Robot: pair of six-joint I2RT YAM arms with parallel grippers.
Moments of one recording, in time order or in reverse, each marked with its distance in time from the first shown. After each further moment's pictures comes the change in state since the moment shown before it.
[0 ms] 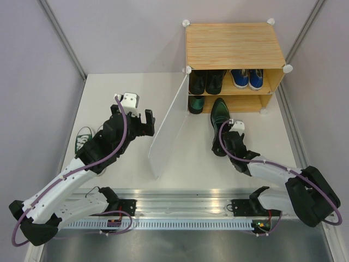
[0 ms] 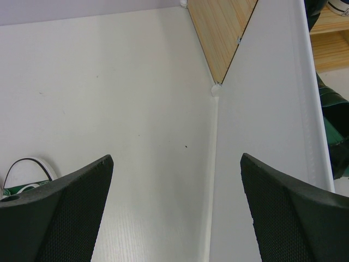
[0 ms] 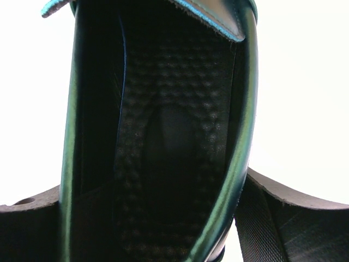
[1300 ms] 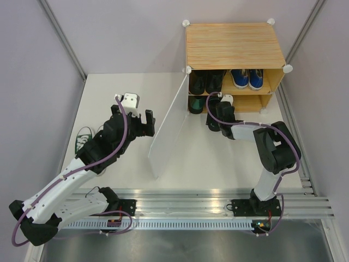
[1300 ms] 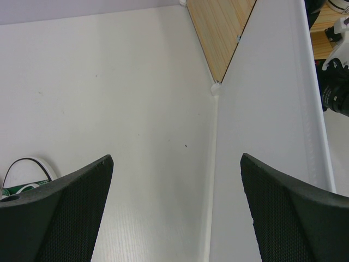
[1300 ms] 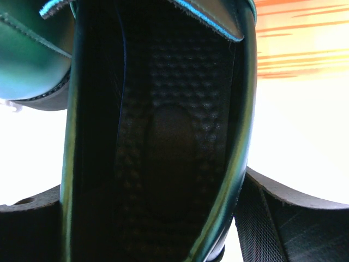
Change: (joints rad) left arm -0.001 0.000 -0.004 0.000 0.003 0.001; right arm -0.180 0.604 0.532 0.076 -0.108 -0.194
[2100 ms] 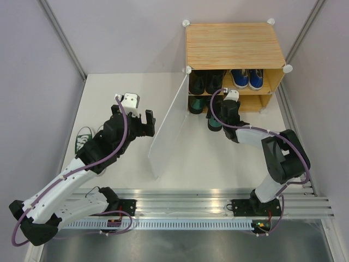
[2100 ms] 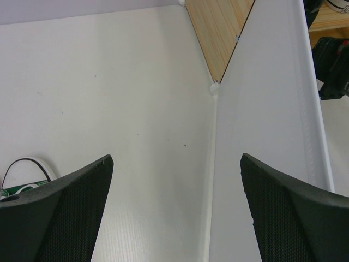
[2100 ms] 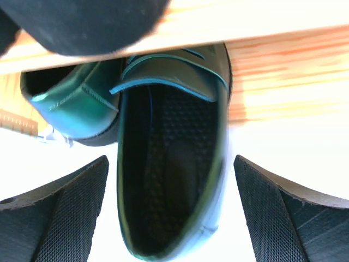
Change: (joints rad) left arm 0.000 0.000 0.000 0.000 0.005 0.000; right arm -0.001 -0.113 -0.047 0.134 0.027 -0.004
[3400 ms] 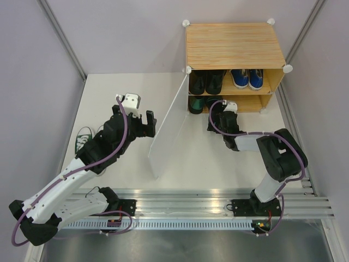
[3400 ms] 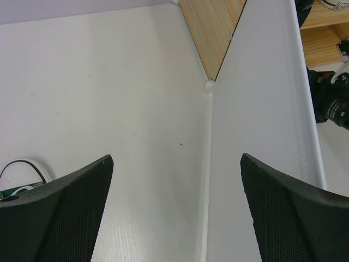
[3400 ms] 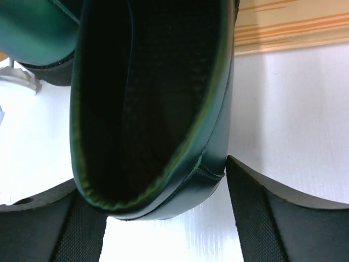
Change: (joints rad) left arm -0.005 0.000 0.000 0.000 0.019 0.000; right arm 0.014 0.015 -0.171 0.083 -0.045 0.055
